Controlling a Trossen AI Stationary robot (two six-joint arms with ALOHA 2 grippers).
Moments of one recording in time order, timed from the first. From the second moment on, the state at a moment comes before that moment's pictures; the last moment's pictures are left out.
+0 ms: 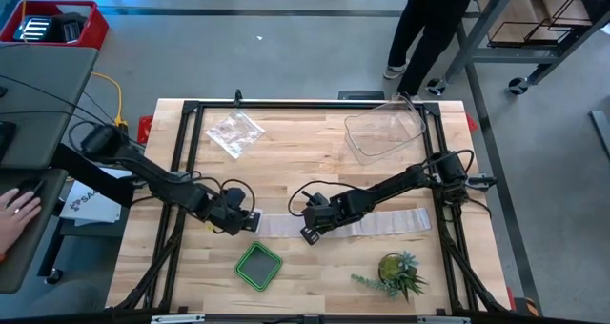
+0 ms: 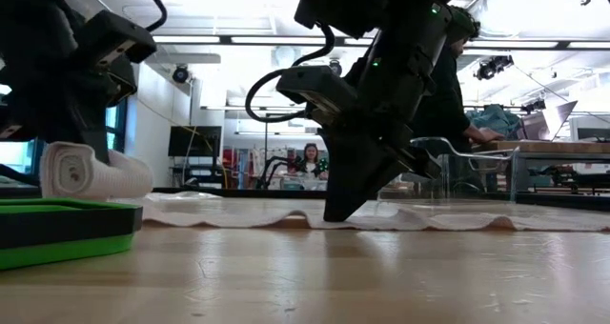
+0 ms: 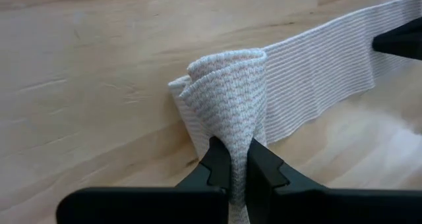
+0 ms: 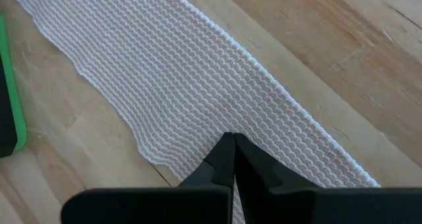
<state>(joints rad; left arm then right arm) -0.48 1.30 0.61 -0.41 -0.25 -1.73 0.24 2.05 1.29 -0.42 0.08 1.06</state>
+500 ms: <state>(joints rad) -0.52 1.39 0.81 -0.63 -0.28 -1.73 0.24 2.05 1.29 -0.39 0.17 1.13</state>
